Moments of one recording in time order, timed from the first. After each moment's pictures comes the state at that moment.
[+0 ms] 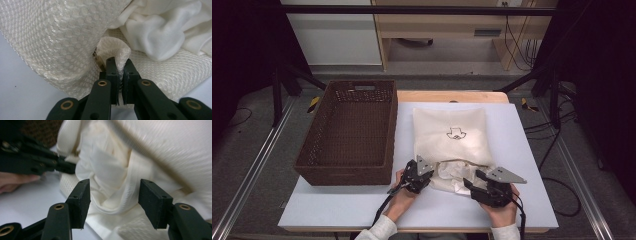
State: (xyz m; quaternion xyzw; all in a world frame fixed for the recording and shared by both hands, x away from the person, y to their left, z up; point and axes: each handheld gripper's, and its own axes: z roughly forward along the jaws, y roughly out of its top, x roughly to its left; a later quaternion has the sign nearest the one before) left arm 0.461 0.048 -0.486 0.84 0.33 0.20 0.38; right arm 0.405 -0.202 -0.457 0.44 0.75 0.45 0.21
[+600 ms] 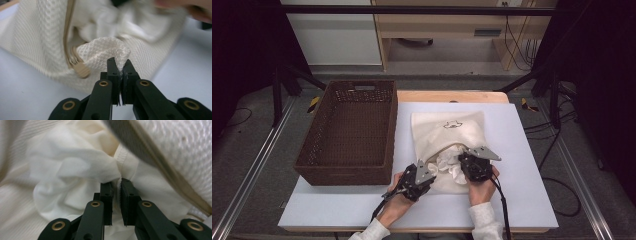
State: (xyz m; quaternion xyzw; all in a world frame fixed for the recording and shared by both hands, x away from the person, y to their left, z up) left arm 0.417 0.058 -0.449 0.86 0.26 0.18 0.40; right arm 0.473 -0.165 -0.459 0.52 0.69 0.42 0.27
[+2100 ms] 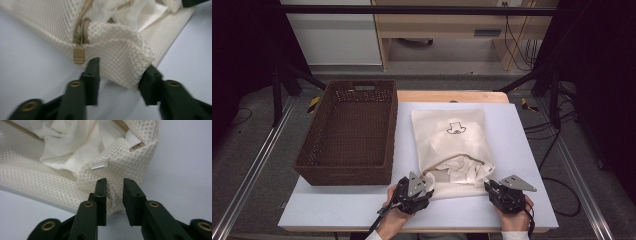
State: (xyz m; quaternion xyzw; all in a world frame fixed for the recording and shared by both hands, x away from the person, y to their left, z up) left arm 0.400 0.067 -0.464 0.83 0.33 0.19 0.42; right arm 0.390 -0.241 -0.479 0.50 0.73 0.38 0.25
